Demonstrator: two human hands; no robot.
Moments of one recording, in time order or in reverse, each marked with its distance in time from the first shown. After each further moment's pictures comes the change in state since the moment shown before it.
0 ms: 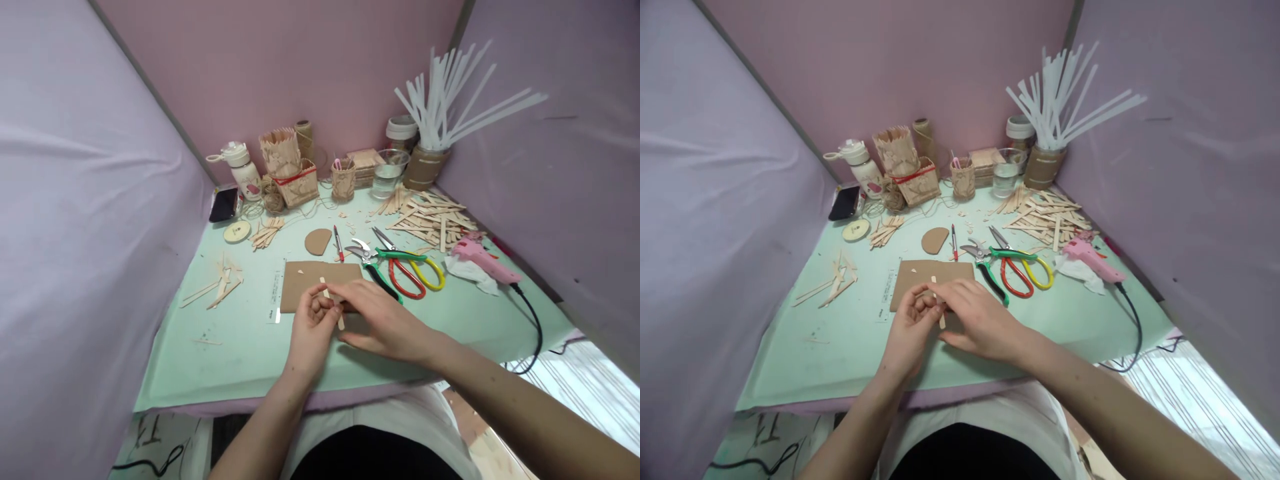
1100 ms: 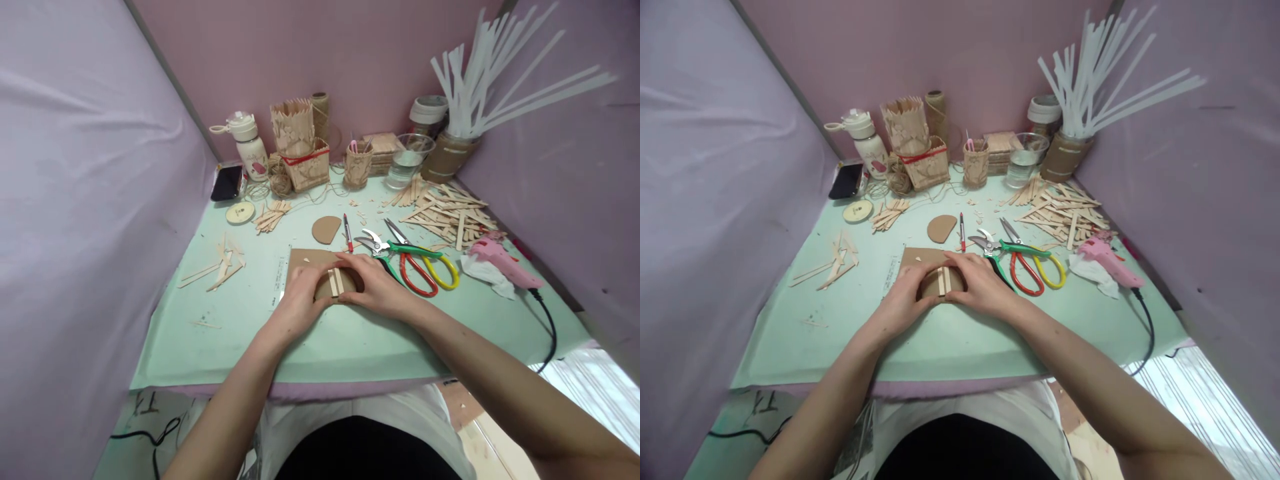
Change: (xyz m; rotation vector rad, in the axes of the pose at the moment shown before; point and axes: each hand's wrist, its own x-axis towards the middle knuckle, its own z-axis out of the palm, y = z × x) left_hand 0.044 0.019 -0.048 1.091 -0.326 0.303; right_hand 0.029 0.052 0.020 0.036 -0.047 0.289
